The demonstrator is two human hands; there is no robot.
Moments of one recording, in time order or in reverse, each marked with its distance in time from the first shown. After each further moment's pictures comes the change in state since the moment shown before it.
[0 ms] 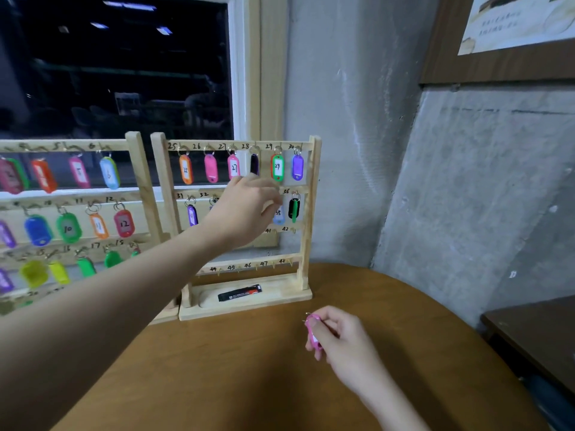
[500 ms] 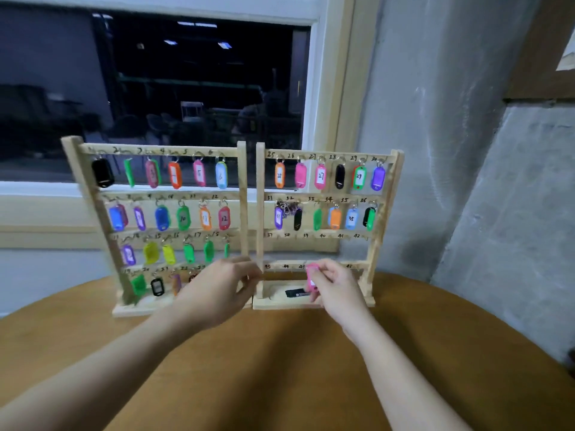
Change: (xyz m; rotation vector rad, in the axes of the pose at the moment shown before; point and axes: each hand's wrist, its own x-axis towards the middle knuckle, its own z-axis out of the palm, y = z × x) left_hand -0.191 -0.047 -0.069 -0.098 -0.186 -0.265; right_hand 0.060 -0.069 0.108 0.015 -0.031 -0.133
